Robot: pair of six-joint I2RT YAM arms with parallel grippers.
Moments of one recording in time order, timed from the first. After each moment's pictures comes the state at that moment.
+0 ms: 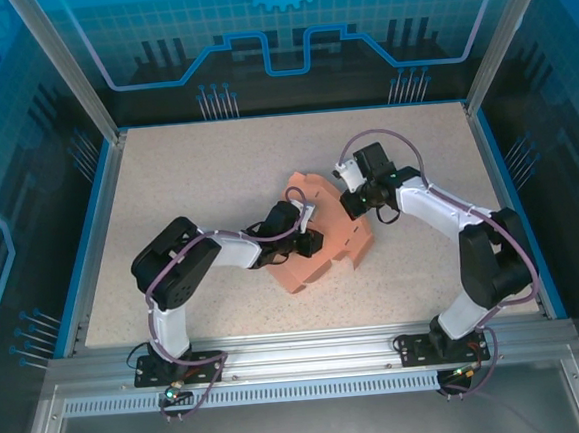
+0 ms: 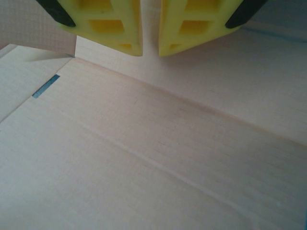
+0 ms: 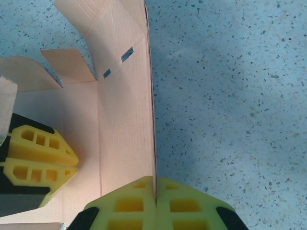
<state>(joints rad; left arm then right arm) -0.70 1.92 0.88 0.33 0.25 -0.43 0.38 1.60 1.11 -0.53 -0.15 -0.11</state>
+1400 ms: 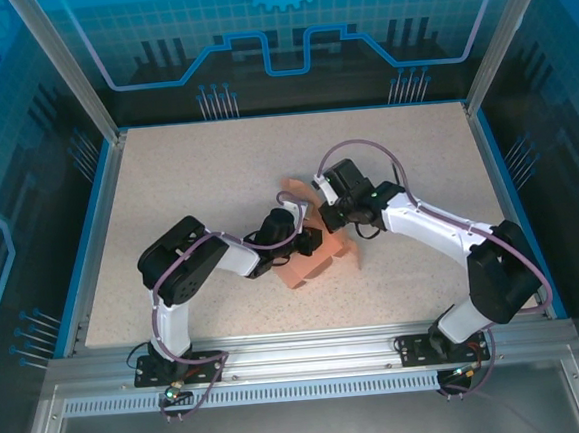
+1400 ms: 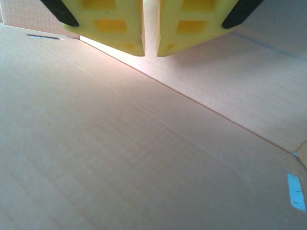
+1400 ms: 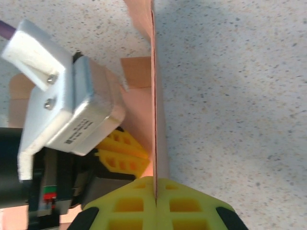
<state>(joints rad) -0.70 1.96 0.78 0.63 0.21 -0.53 0.61 1.53 1.10 -0.53 0.04 0.09</state>
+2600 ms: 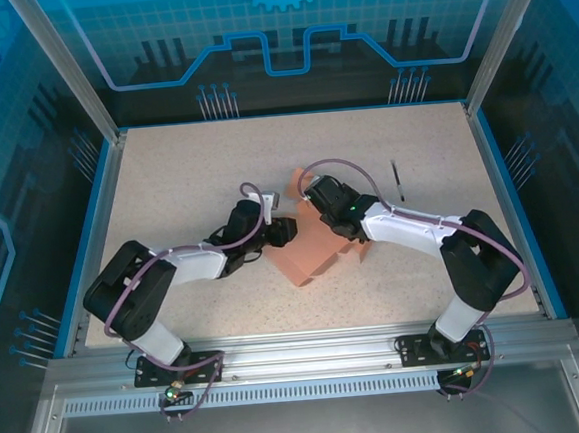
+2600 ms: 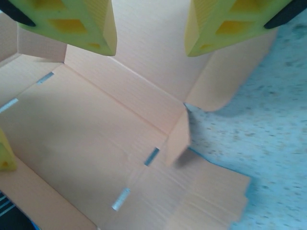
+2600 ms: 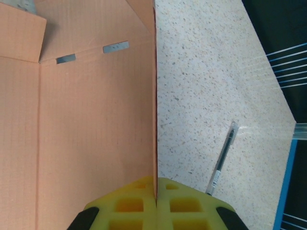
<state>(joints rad) -0.55 1.61 0.66 0.39 0.16 -0.51 0.71 1.64 1.06 -0.40 0.61 -0.29</state>
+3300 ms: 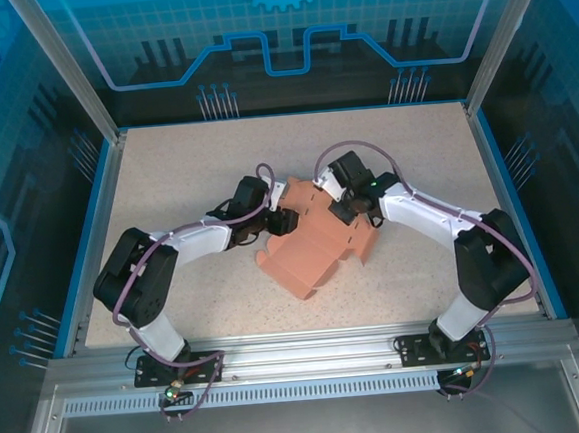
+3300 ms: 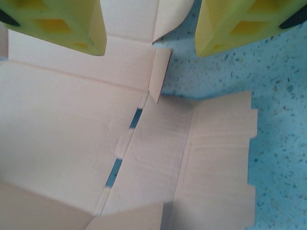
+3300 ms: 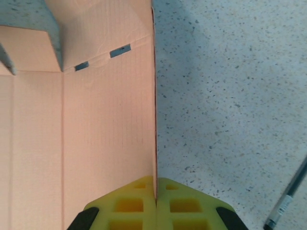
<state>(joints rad) -0.51 1.71 0.93 0.00 0.21 -0.19 0.52 1.60 1.15 -0.56 0.13 -0.32</state>
